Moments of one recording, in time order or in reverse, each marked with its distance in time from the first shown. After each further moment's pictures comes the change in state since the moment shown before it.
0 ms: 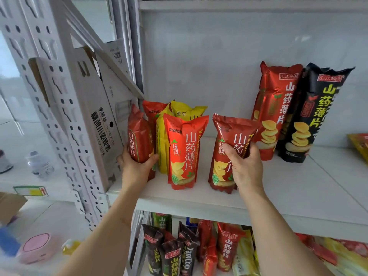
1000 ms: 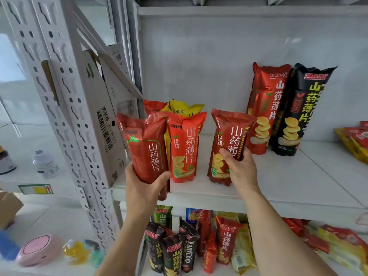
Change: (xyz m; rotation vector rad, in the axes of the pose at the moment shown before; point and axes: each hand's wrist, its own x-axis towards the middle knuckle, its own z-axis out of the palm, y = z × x) left_hand -0.110 0.035 -0.028 -0.175 -0.049 0.109; right_hand -0.022 0.010 -0.004 0.068 -0.068 0.072
